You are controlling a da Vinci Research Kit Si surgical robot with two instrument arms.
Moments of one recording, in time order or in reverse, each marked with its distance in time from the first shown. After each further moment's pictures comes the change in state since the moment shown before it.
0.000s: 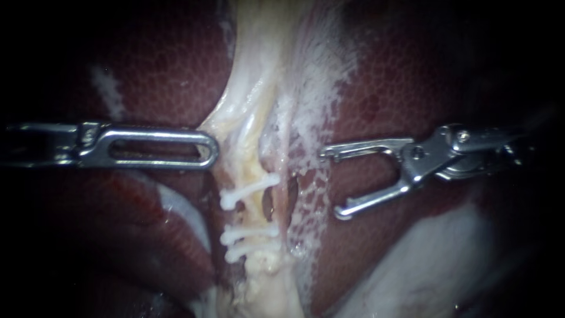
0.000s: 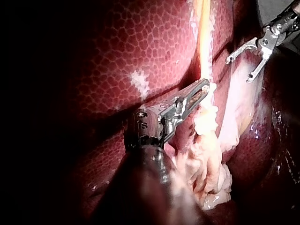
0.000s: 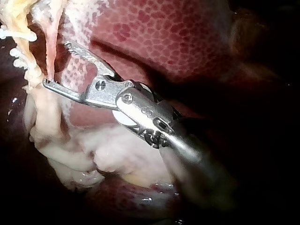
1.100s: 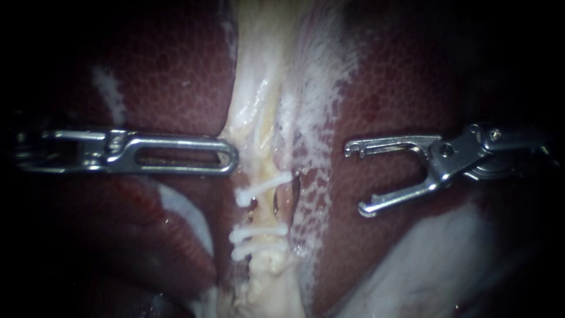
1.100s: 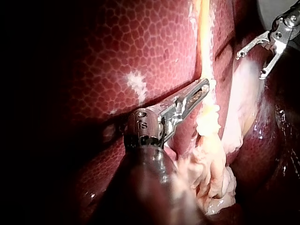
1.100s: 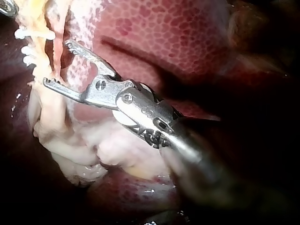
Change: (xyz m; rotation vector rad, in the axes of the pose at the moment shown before) right arm 0.002 -0.002 -0.001 0.000 -0.002 -0.002; left arm 0.002 0.003 0.004 -0.013 0.020 0.019
